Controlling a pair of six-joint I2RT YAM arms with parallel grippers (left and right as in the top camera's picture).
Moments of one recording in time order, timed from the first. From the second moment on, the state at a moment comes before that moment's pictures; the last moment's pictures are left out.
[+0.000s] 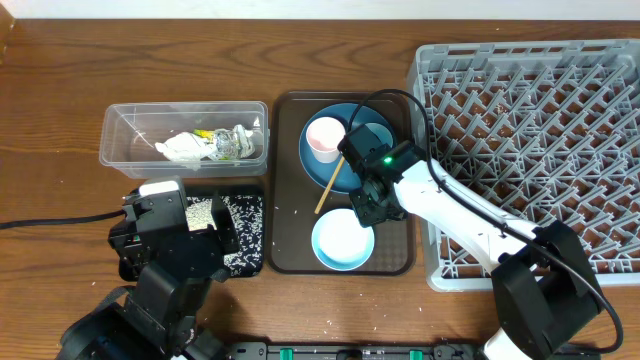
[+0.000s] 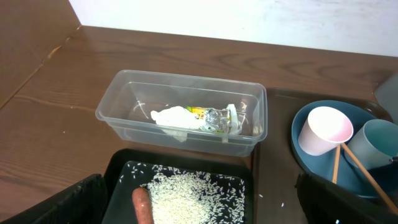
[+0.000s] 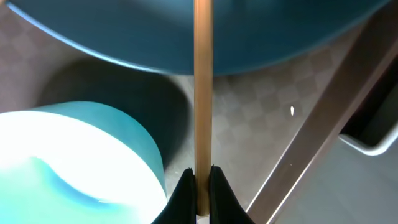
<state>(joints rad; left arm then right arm) -0.68 0.67 1.06 -1.08 -0.72 -0.52 0.66 1.79 1.25 -0.95 0.02 0.33</state>
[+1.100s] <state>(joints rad) -0.68 0.67 1.06 -1.08 -0.72 -0.52 0.58 1.72 1.49 -1.18 0.09 0.38</state>
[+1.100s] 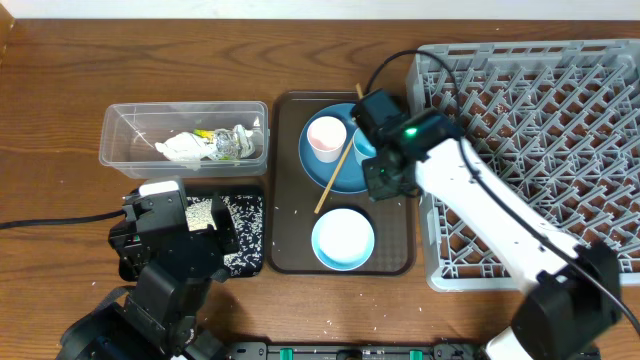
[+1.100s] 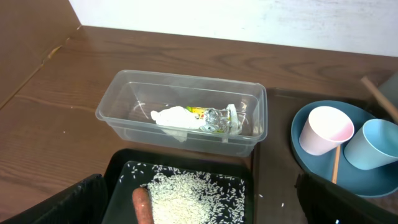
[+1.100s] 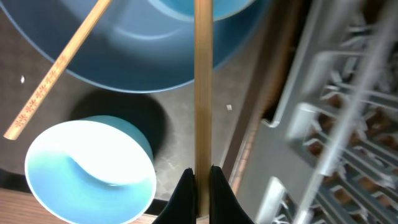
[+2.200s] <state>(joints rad) -0.68 0.67 1.06 -1.08 -0.72 -0.52 0.33 1.56 1.23 -1.08 0.17 0.36</state>
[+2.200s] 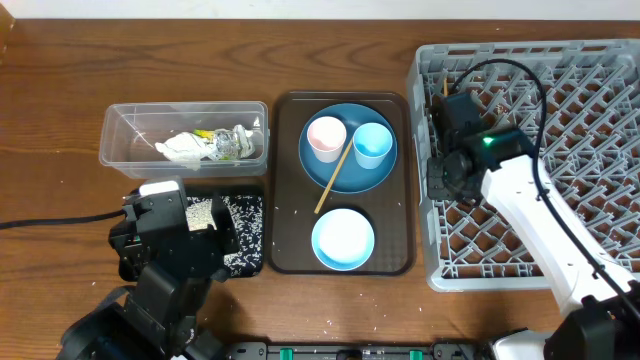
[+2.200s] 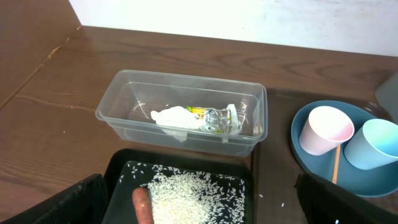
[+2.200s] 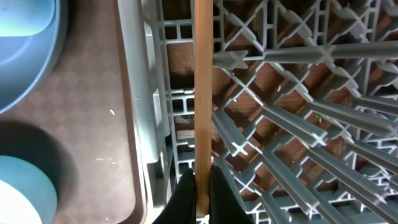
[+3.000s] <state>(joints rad) -0.68 0.67 1.06 -1.08 -0.72 -0.52 0.33 1.56 1.18 -1.04 0.17 0.34</state>
